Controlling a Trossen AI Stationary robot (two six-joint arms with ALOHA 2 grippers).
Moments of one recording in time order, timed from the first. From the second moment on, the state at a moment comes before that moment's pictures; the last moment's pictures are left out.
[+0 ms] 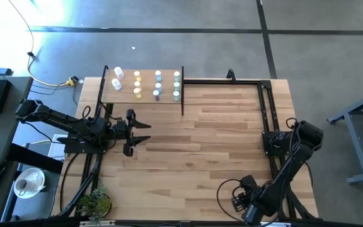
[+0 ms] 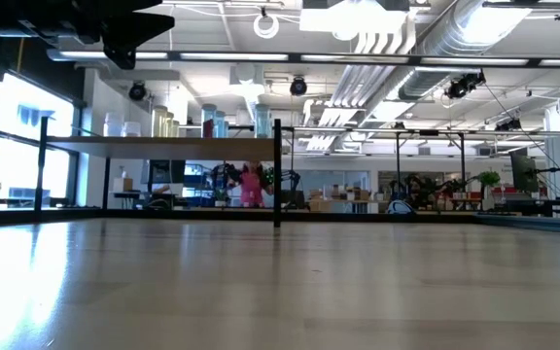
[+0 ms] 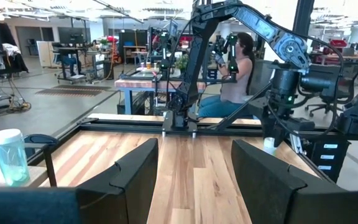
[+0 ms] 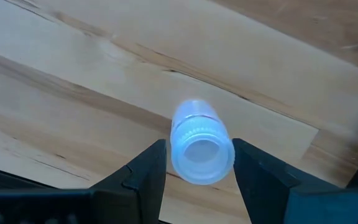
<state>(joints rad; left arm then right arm) -0.12 0.72 0.25 0.51 -0.27 0.00 0.99 1.80 1.26 -1.02 0.04 2.18</state>
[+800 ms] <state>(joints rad) -0.13 0.72 0.25 0.31 -0.50 -0.19 0.93 1.80 1.26 -0.90 0.09 2.08</state>
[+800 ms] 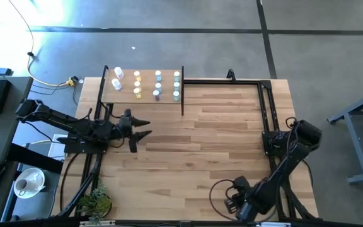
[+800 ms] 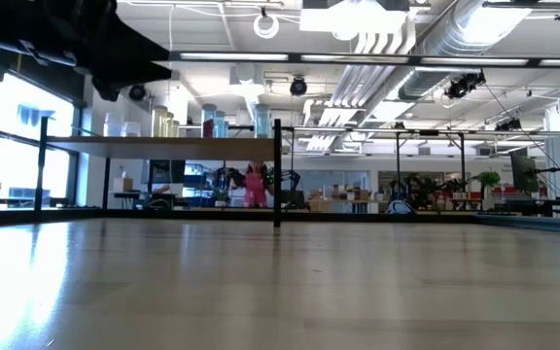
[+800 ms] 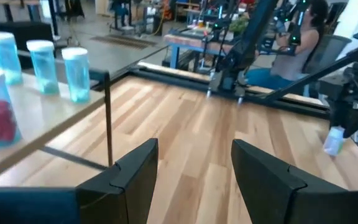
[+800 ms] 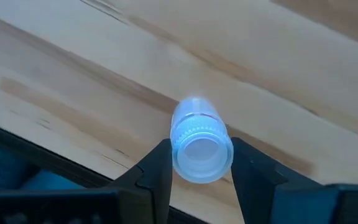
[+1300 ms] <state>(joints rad) -0.29 0.73 0.25 0.20 -0.54 -0.29 0.66 1.80 1.26 -0.71 0.15 1.50</state>
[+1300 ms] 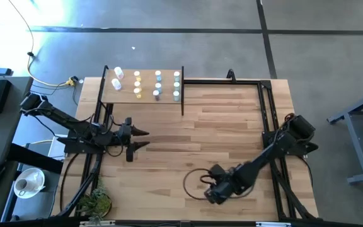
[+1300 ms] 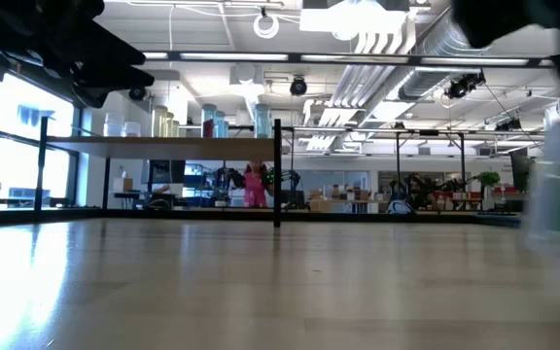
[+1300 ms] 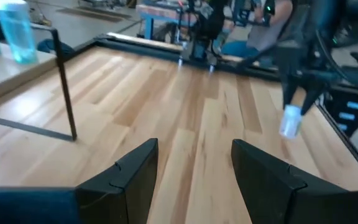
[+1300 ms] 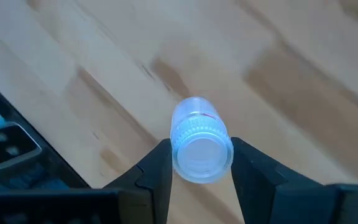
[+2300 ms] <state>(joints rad) -0.34 0.91 0.25 0.19 -0.33 -0.26 0.25 1.80 1.26 -0.16 0.14 0.69</state>
